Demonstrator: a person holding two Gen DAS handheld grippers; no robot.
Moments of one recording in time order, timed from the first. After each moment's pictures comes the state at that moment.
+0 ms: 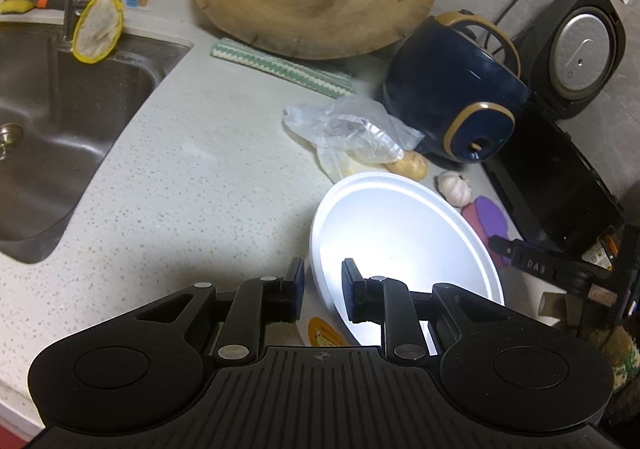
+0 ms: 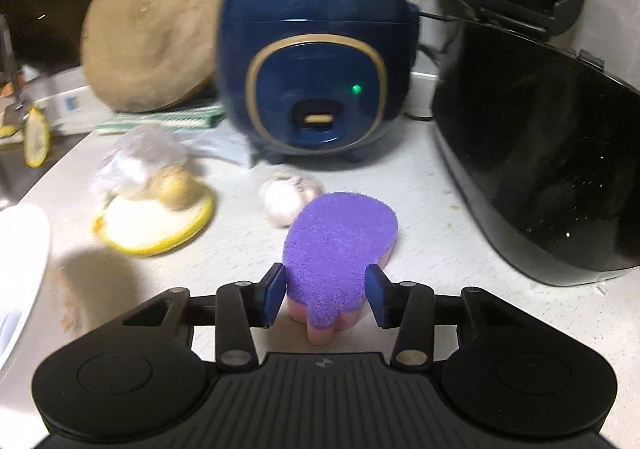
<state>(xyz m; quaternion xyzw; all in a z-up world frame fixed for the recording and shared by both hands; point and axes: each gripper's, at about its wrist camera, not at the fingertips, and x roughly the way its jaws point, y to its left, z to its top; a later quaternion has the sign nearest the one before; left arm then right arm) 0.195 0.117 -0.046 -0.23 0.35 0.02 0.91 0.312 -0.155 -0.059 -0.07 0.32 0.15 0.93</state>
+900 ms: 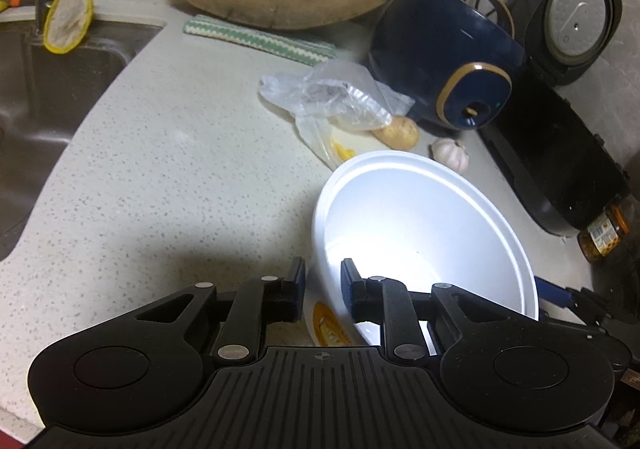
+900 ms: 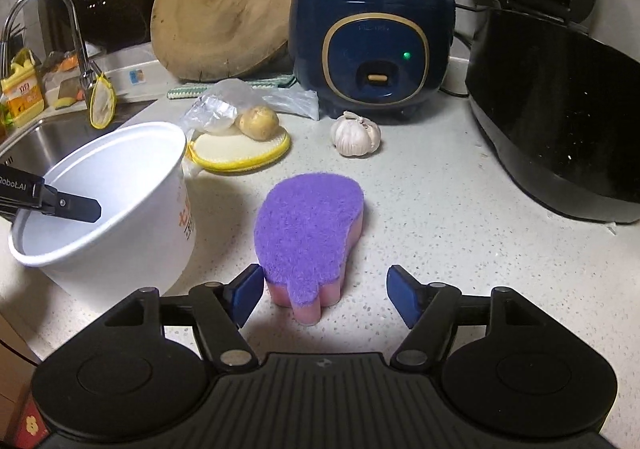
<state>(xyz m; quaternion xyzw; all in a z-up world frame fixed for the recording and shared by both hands) 0.217 0.098 -0.064 -0.21 0.38 0.00 0.90 0.237 -0.164 -0.072 -0.07 0.32 0.20 0.92</state>
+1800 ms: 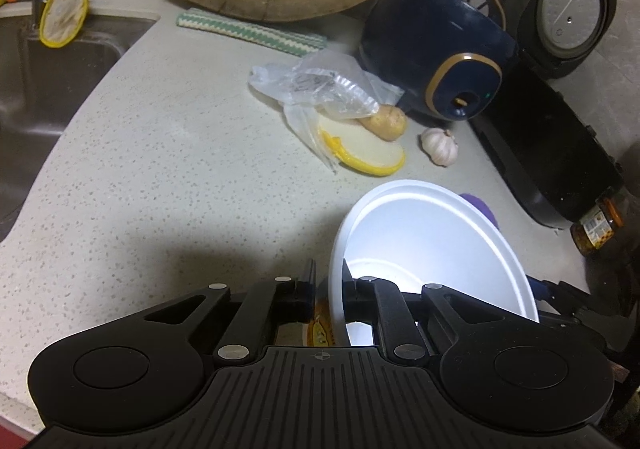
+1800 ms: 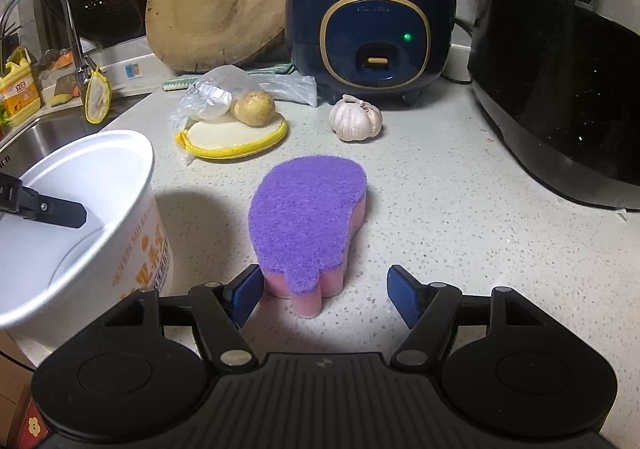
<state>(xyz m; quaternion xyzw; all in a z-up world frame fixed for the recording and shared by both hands) 0.209 0.088 -0.061 -0.21 0.38 0.00 0.90 0.245 -0.162 -0.084 -0.06 0.33 0.20 0.92</state>
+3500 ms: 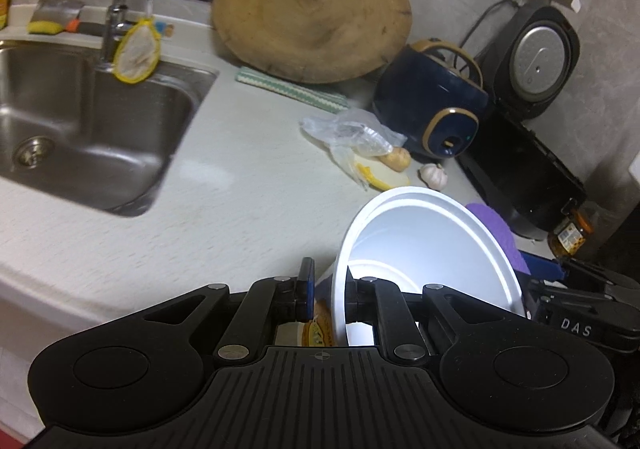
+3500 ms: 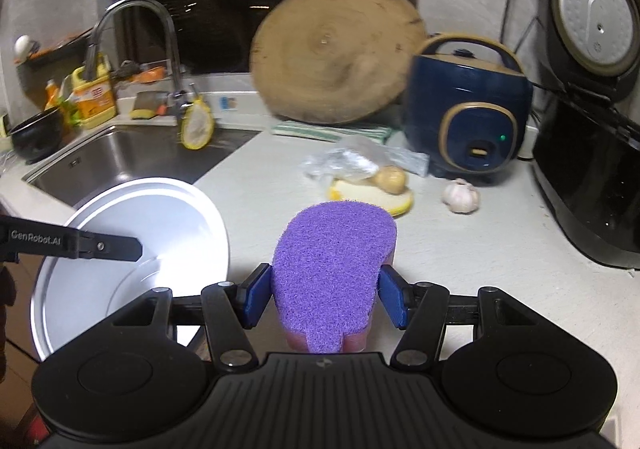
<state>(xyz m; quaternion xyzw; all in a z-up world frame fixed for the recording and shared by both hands) 0.064 0.144 -0.032 -0.22 0.30 0.01 0.93 0.118 -0.081 -0.007 -0.09 0.27 0.27 0.92</state>
